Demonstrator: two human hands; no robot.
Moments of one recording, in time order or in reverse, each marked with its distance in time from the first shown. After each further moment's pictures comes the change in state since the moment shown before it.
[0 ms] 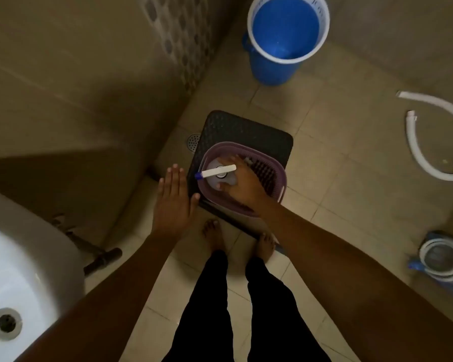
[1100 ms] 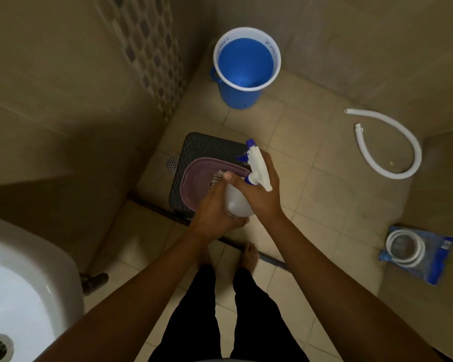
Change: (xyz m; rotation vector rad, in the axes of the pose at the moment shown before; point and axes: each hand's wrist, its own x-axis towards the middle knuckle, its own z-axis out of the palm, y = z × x) left_hand -0.010 0.121 -0.039 -0.693 -0.090 0.276; right_hand -0.115 -0.077 -0.084 0.649 0.587 0.016
